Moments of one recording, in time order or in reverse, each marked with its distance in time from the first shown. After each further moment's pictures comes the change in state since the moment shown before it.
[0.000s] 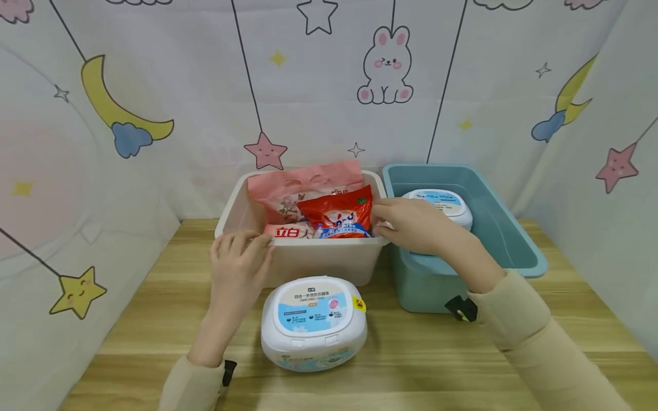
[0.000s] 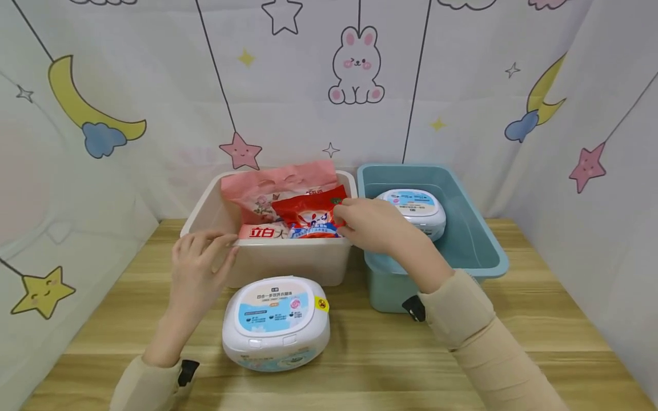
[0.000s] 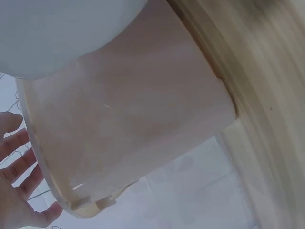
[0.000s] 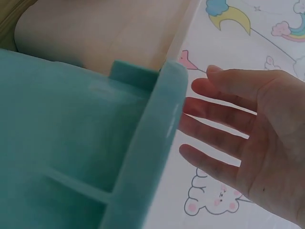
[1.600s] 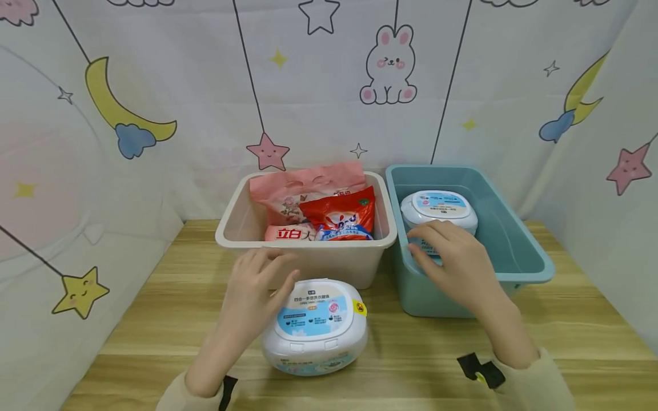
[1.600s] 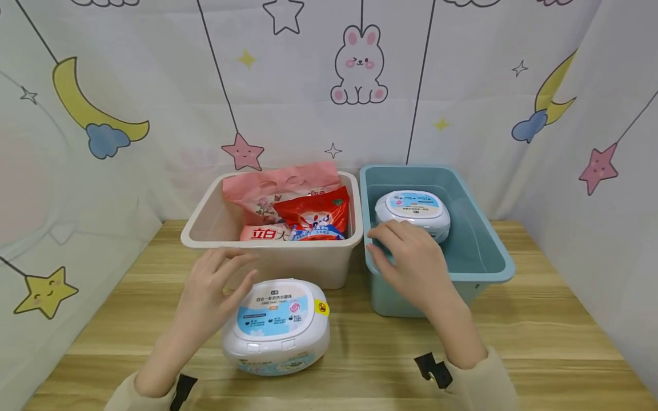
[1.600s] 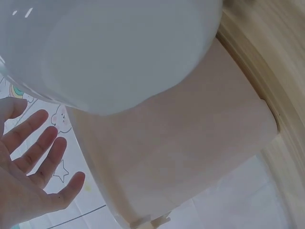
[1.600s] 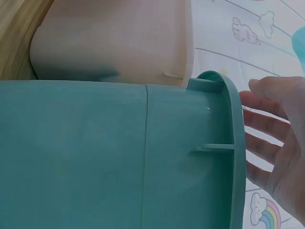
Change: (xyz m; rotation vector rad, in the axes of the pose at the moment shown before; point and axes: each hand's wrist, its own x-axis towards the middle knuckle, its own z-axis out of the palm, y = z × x) left_hand -0.004 0.038 -0.021 -0.161 -0.226 0.017; right_hand -0.067 0.017 0.050 0.043 0.684 -0.060
